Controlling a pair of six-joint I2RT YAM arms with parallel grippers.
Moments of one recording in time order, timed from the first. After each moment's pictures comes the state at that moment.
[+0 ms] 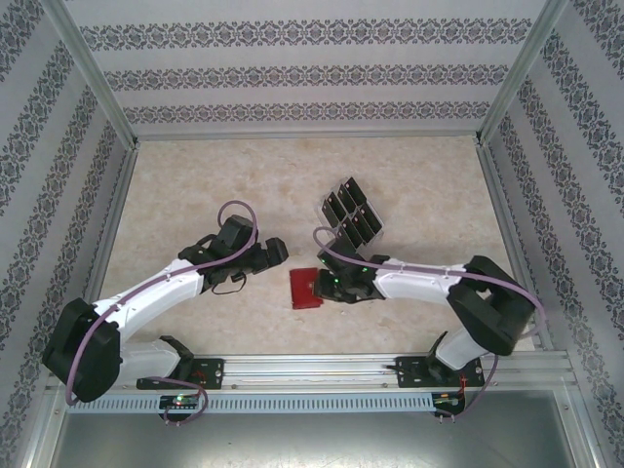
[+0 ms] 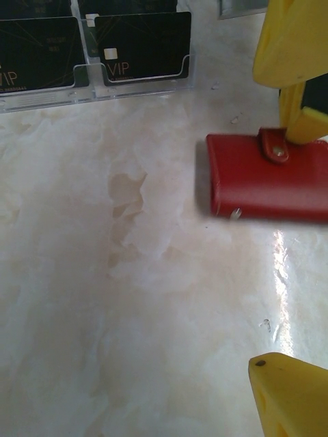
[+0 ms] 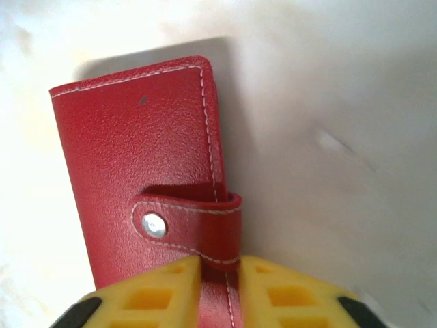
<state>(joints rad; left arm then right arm) -0.55 1.24 0.73 -0.41 0.08 -0.91 0.86 1.56 0.76 -0.26 -0.15 0.98</state>
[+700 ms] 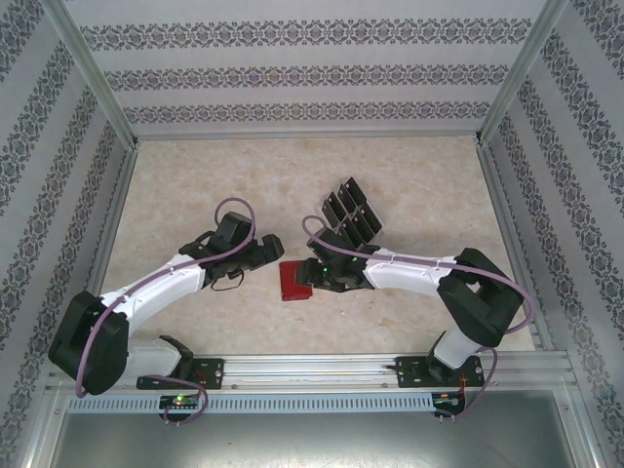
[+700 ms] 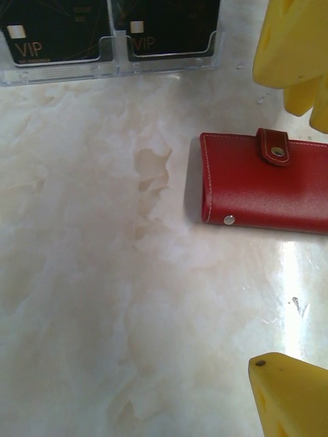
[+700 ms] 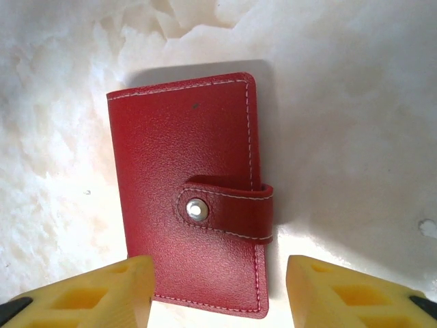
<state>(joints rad) -0.49 1.28 0.73 -0.38 0.08 -0.89 0.86 1.62 0.87 -0.27 -0.15 0.94</state>
